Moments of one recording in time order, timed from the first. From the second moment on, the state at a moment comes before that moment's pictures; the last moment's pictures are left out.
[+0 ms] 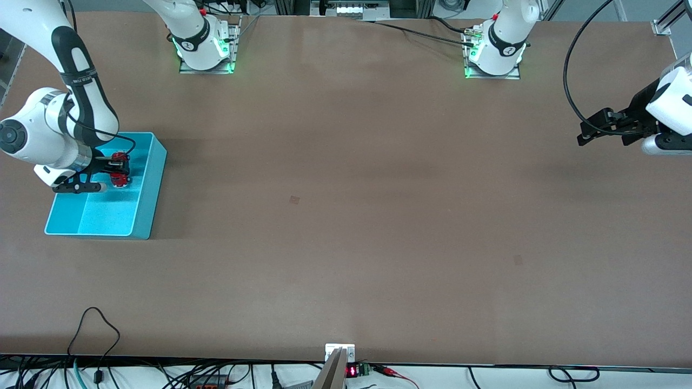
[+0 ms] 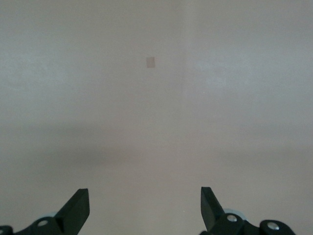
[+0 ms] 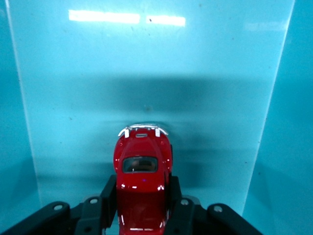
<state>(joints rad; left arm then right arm) 0.06 -0.03 -0.05 -1.71 -0.05 1.66 -0.03 -0.02 0.36 -0.32 -2.23 0.01 2.43 -0.36</state>
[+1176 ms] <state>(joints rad) 0.06 -0.03 -0.05 -1.70 -0.05 1.61 -0.03 -0.02 0.18 -0.29 -1.73 0.01 1.80 -0.36</state>
